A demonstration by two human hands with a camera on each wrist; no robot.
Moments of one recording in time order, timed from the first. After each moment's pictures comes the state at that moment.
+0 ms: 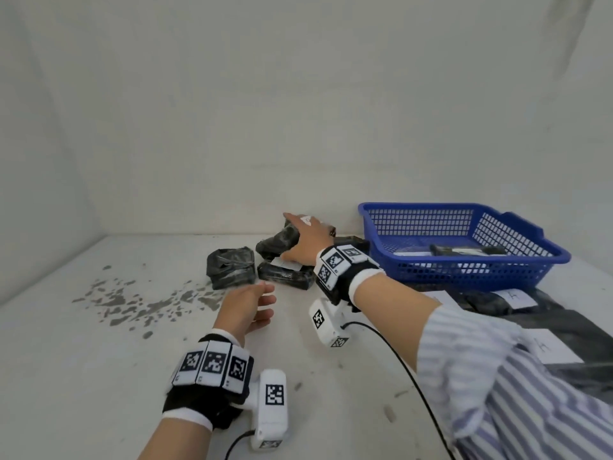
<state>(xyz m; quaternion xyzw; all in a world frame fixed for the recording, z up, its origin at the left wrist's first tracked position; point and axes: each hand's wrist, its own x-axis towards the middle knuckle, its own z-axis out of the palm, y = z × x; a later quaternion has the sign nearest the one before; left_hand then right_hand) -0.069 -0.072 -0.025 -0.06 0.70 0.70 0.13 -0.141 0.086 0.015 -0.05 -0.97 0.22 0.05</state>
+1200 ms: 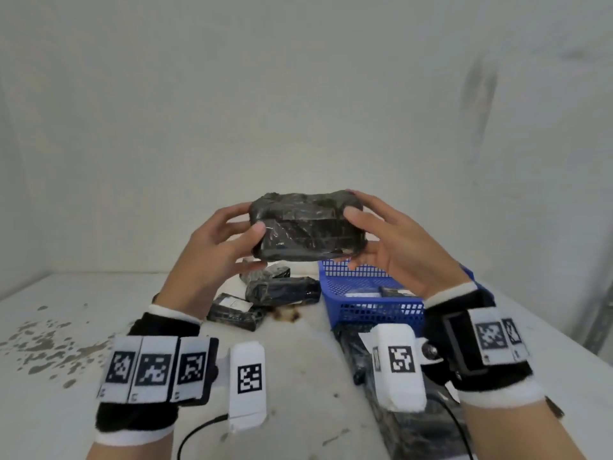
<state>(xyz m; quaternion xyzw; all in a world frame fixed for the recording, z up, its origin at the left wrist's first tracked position) -0.005 -0.029 0.109 0.25 0.63 0.74 -0.03 0.062 0.196 0.130 0.11 -0.71 0.67 0.16</state>
